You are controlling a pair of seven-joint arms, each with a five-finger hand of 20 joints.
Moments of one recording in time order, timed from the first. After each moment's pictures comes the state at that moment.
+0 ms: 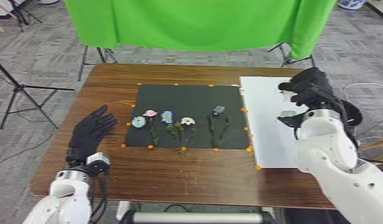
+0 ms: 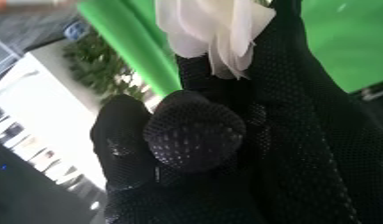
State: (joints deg) left arm 114.7 -63.6 -91.2 -105.5 46.9 6.2 13.4; right arm -85.1 -46.1 66.1 -107.5 -118.3 25.5 36.3
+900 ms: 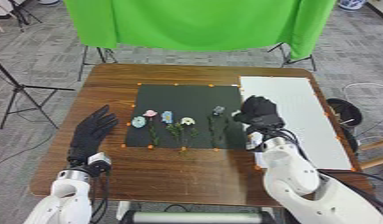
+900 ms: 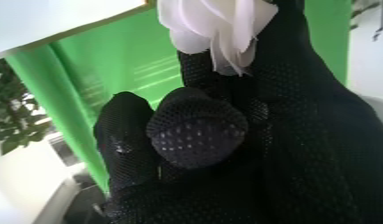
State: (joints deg) left arm 114.6 -63.7 -90.9 -105.5 47.4 5.9 13.4; right arm -83.0 -46.5 49.4 -106.8 -132.3 19.4 29.9
